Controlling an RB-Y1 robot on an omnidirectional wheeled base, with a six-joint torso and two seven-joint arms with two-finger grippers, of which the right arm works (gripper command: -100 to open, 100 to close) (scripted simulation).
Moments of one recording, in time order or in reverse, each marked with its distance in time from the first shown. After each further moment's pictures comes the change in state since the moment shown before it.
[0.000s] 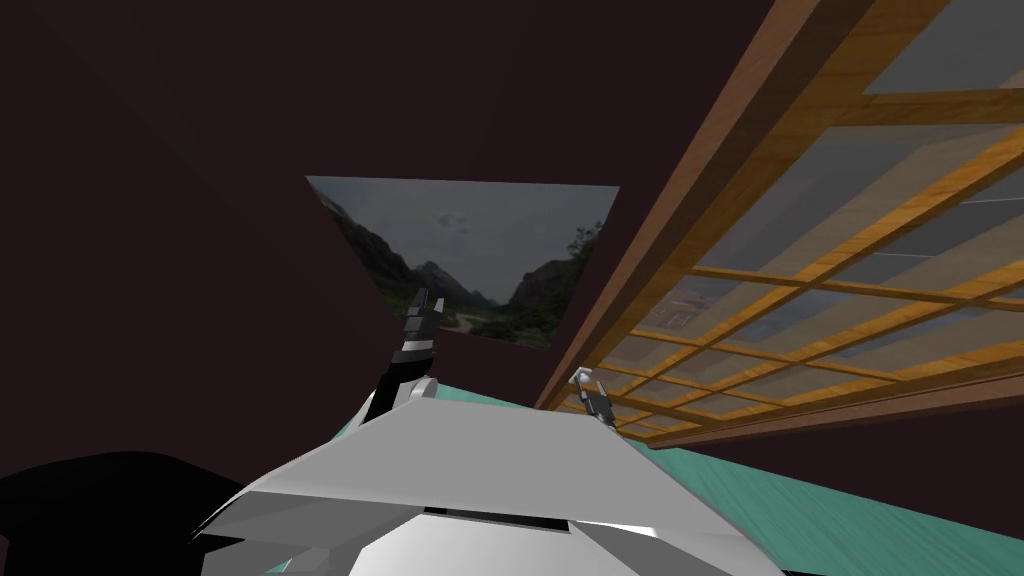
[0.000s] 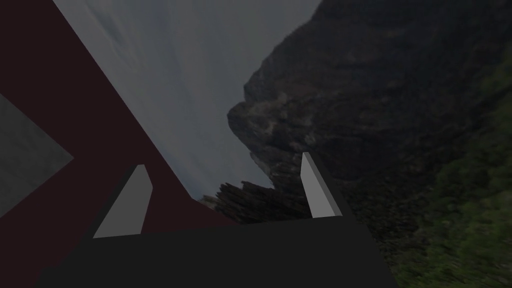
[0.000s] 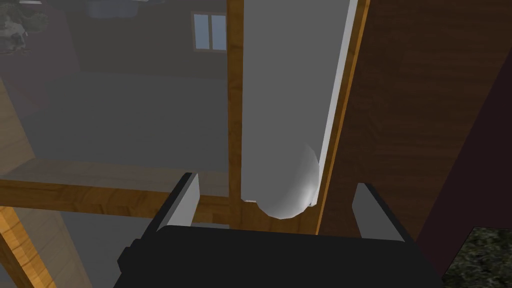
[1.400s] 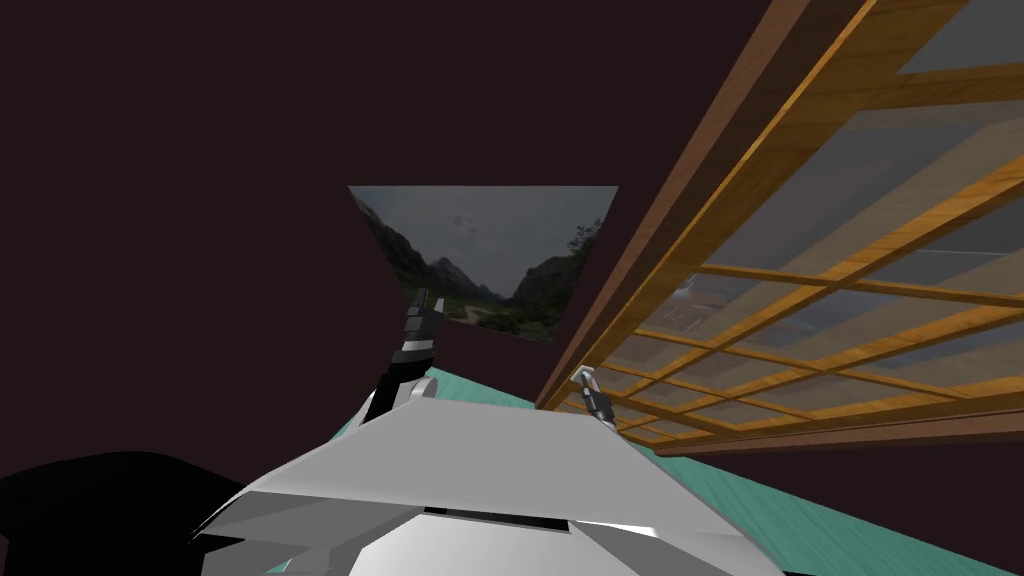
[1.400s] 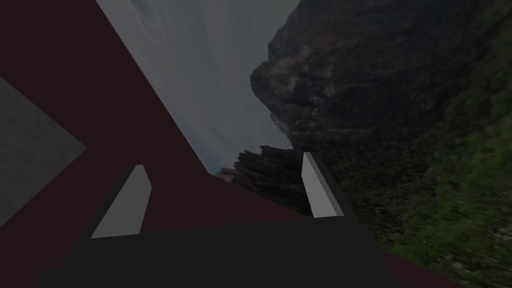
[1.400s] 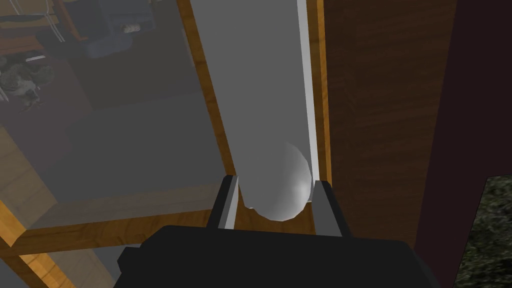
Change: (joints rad) arm -0.013 -0.015 0.036 0.013 -0.083 0.009 -0.173
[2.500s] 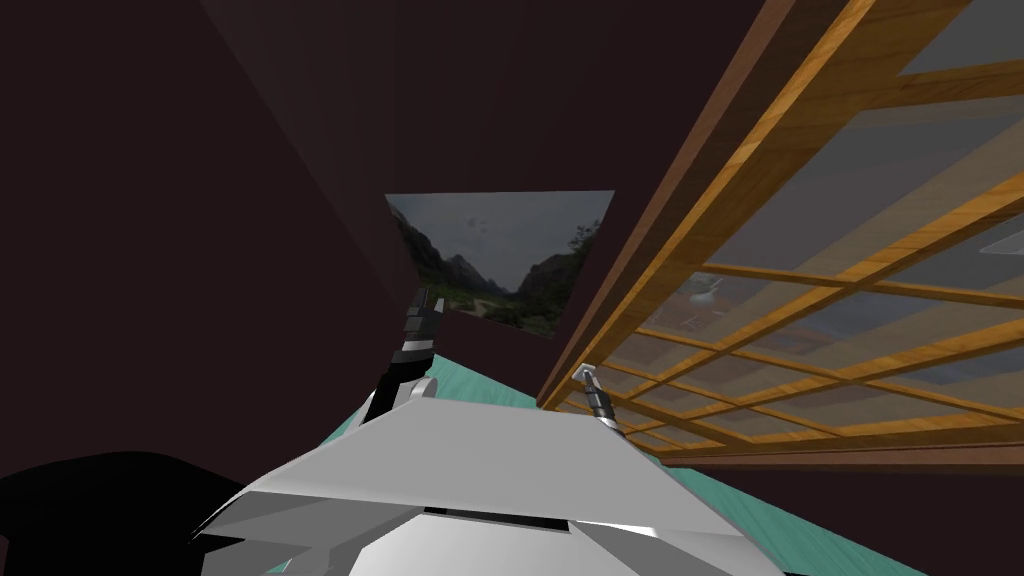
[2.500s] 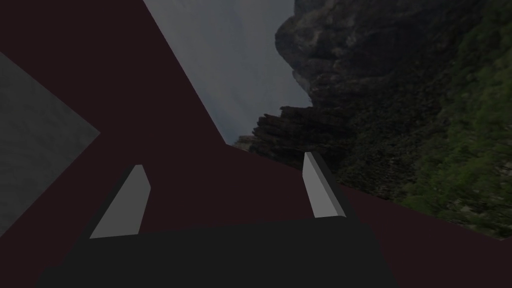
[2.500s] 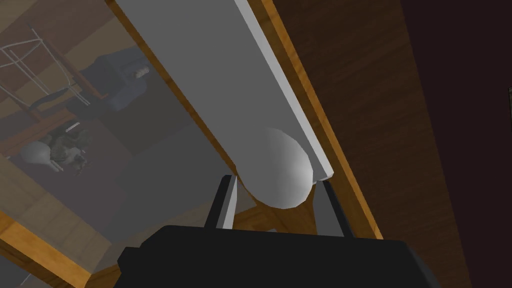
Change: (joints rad) arm -0.010 -0.021 0.051 0.009 -0.127 0.021 -0.274
